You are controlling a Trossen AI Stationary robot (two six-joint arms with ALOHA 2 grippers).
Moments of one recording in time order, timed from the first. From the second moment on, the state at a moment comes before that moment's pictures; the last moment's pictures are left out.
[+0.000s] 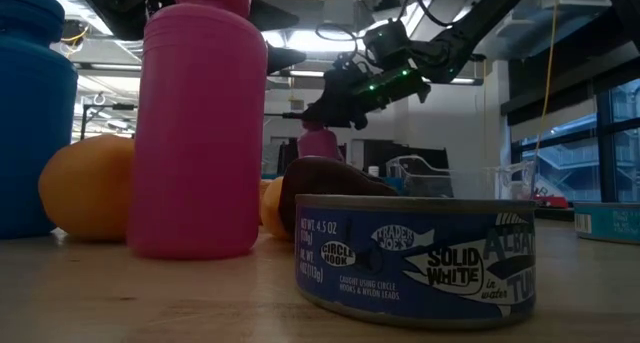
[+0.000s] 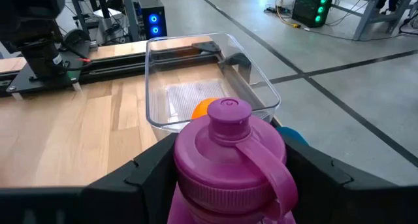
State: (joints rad) left arm 0.43 1.22 0.65 0.57 0.44 -0.09; right arm -0.46 1.86 1.13 0.41 -0.18 -0.04
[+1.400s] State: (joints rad) left arm 0.43 1.22 0.65 0.57 0.44 -0.08; right arm -0.48 1.84 1.14 0.42 -0.25 -0.02
